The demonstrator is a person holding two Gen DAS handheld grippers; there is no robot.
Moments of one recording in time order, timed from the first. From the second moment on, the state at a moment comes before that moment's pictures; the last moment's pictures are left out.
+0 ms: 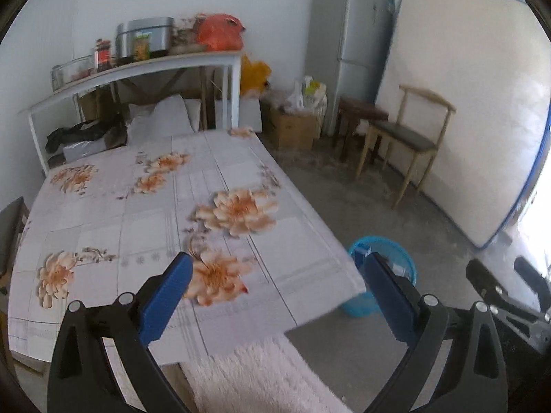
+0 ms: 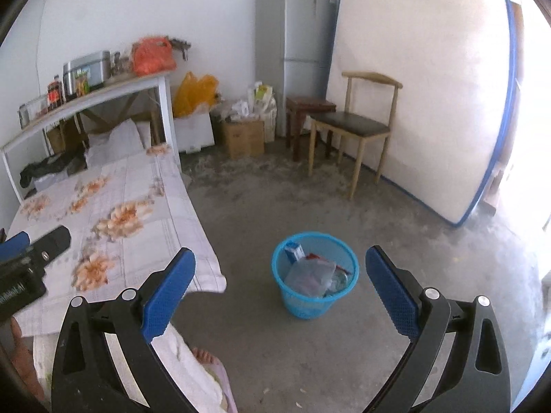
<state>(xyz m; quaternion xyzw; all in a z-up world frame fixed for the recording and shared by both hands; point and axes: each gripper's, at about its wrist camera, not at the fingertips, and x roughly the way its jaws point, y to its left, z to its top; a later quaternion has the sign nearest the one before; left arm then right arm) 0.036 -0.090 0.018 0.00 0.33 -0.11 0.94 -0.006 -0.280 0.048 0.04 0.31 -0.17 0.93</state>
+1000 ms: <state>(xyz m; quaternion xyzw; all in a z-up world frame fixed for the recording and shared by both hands) 0.041 -0.129 -0.005 0.05 0.40 -0.10 0.91 -0.008 -0.316 0.015 0.07 0.38 -0.22 0.90</state>
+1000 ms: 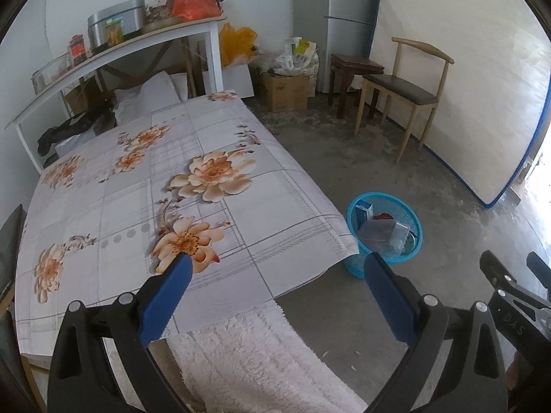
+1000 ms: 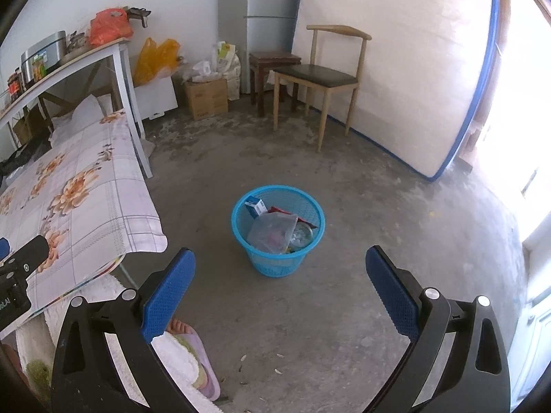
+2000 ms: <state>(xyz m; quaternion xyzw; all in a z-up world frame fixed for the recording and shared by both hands) 0.043 -0.118 -0.003 0.04 0.40 -0.09 0.91 -0.011 -0.315 0.014 0.07 0.38 -0.23 0.90</state>
